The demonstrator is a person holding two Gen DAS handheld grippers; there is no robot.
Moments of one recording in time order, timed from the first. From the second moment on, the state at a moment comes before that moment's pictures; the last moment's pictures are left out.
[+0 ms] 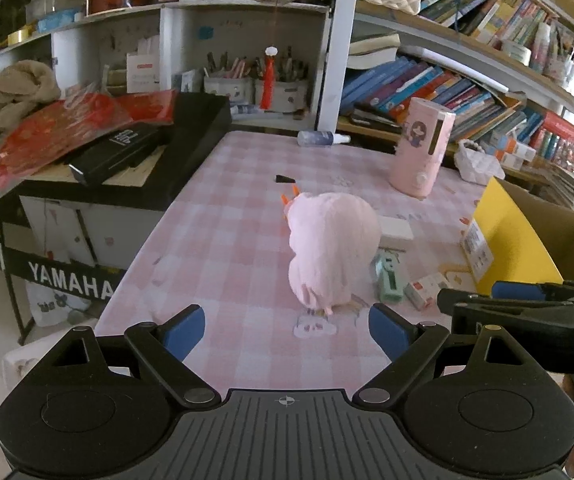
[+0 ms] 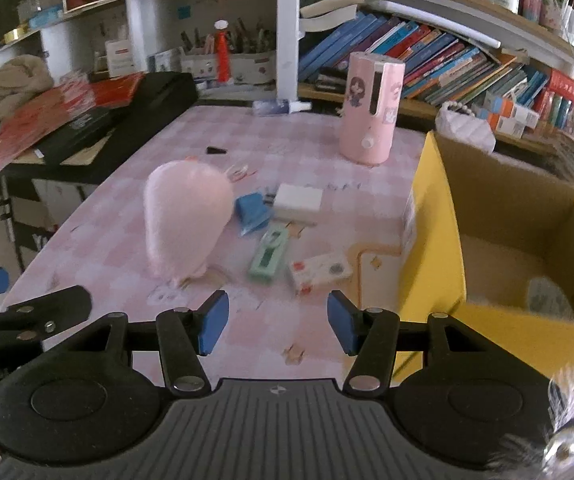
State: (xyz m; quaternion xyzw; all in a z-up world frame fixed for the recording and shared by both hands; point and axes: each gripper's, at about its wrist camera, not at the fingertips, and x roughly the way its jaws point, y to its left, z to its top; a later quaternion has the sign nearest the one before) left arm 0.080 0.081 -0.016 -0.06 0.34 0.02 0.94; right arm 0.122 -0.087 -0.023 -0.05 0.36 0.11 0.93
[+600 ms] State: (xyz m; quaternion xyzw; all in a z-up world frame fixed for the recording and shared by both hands) left arm 0.147 0.063 -0.030 -0.06 0.37 0.03 0.93; right arm 0.220 -0.114 -0.062 -0.01 0.44 0.08 0.90
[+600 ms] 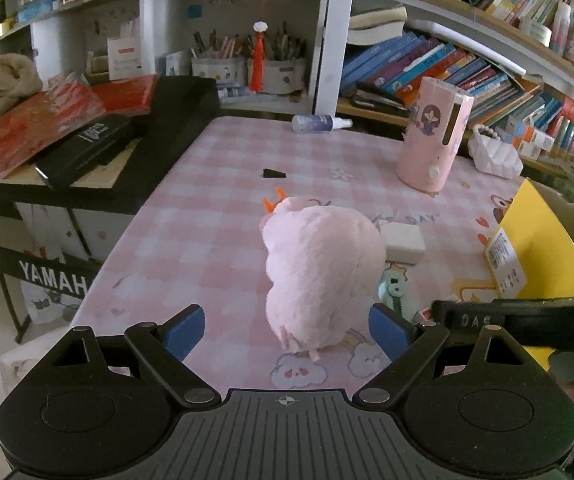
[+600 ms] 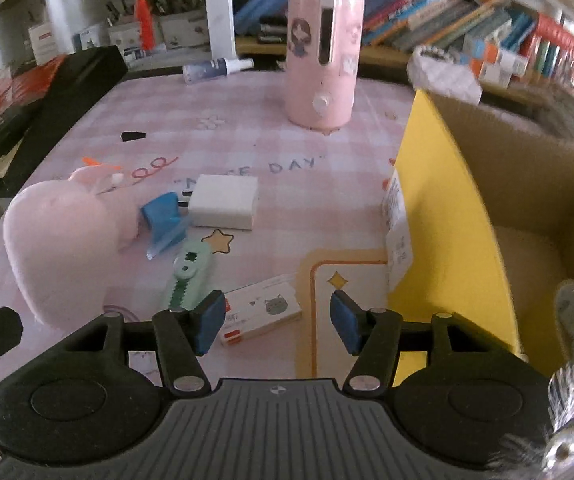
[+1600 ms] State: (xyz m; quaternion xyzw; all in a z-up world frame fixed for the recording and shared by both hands) left arm 0.215 0.042 -0.058 -0.04 0.42 0.03 0.91; right arm 0.239 -0.109 -0.072 -0.07 0.44 0.15 0.88
